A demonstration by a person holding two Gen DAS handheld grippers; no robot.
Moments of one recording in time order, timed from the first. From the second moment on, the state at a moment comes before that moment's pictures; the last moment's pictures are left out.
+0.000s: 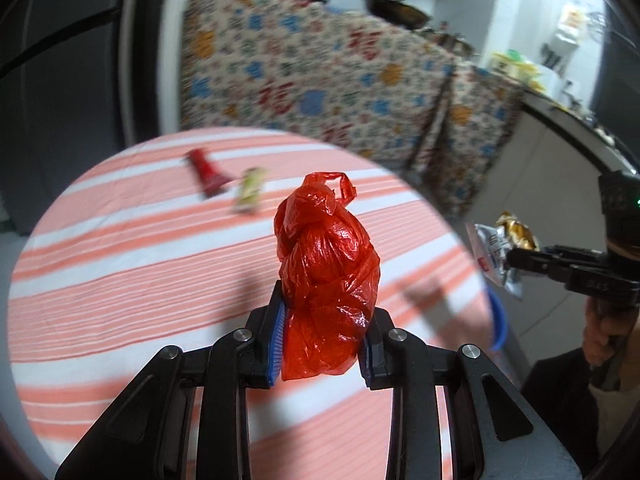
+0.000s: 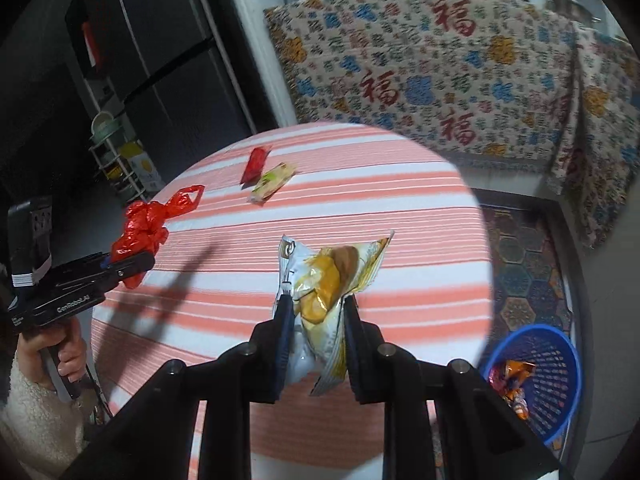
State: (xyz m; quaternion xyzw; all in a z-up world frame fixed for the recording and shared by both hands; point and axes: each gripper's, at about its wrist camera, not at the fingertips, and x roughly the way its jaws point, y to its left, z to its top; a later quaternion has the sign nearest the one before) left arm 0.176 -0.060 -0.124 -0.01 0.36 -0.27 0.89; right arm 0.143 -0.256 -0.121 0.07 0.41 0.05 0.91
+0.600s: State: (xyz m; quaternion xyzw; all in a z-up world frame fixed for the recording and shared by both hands) left arm 0.139 -0.353 -0.143 0.04 0.40 -0.46 0.79; right arm 0.048 -0.457 -0.126 0.11 0.40 -0.15 0.90
